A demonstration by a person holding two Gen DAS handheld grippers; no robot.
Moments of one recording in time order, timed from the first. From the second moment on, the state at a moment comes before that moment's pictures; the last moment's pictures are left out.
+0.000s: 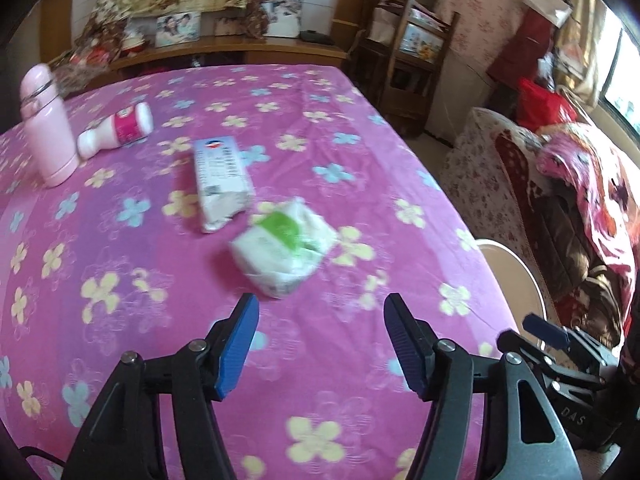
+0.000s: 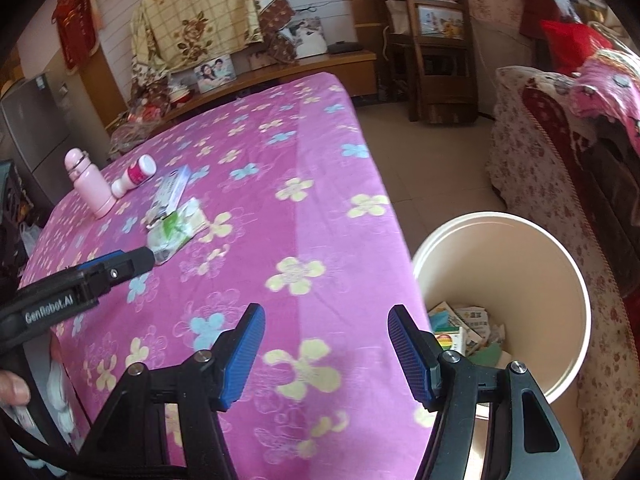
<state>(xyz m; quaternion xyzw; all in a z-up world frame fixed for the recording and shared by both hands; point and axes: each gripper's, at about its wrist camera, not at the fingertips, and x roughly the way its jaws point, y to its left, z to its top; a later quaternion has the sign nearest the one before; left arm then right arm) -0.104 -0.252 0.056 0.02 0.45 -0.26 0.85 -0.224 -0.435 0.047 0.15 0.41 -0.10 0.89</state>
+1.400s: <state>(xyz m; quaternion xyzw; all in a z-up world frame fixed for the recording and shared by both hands) 0.049 -0.258 0.026 0.02 0.48 -0.15 0.86 -0.170 -0.389 0.038 0.13 0.44 -0.02 0.89</state>
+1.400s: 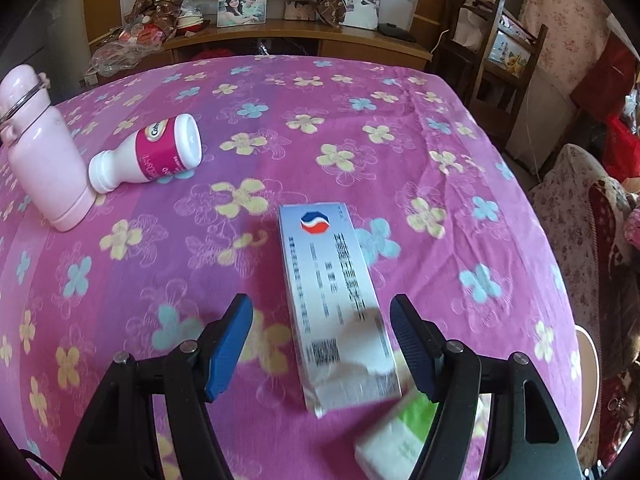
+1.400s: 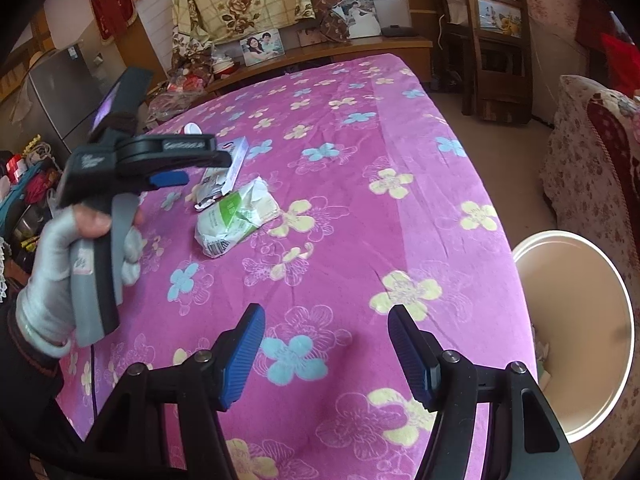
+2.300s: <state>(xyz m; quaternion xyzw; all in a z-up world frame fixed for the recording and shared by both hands) -0.030 -0.161 0.029 0.07 0.48 -0.17 0.86 -0.097 -0.358 0.031 0.09 0.46 0.02 0.88</state>
